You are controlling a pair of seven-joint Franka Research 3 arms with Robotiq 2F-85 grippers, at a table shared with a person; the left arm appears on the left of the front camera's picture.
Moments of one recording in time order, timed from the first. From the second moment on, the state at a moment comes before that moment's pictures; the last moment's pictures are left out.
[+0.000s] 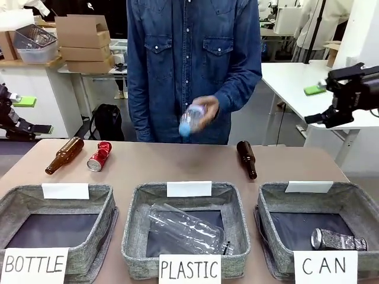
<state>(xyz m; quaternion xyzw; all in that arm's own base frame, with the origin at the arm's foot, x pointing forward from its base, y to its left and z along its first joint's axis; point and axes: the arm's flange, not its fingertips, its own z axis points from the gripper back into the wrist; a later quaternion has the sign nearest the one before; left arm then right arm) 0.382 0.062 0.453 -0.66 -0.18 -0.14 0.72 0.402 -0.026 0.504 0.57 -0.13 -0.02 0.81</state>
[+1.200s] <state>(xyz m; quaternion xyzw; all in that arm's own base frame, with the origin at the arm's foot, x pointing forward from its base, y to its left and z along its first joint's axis) 0.382 0.062 0.453 -0.66 -0.18 -0.14 0.72 0.390 -0.024 0.510 0.56 -0.11 0.05 0.82</state>
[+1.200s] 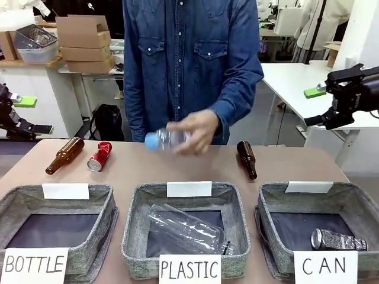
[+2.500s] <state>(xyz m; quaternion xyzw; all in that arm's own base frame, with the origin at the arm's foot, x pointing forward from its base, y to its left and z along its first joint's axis) 0.542 -0.076 0.429 -0.19 -0.19 -0.06 0.96 0.391 -0.025 0.509 0.56 -0.11 0.05 0.82</state>
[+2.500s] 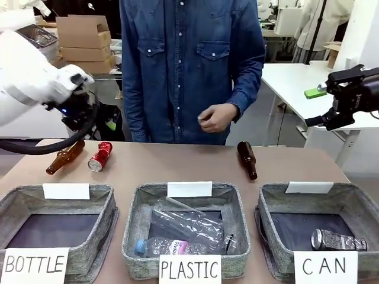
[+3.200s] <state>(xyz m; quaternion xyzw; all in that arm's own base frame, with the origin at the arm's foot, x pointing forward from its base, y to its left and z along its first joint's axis) 0.593 -0.089 0.369 -0.10 -0.05 -0.08 0.99 0.391 -0.025 0.510 0.56 -0.11 0.05 0.82</state>
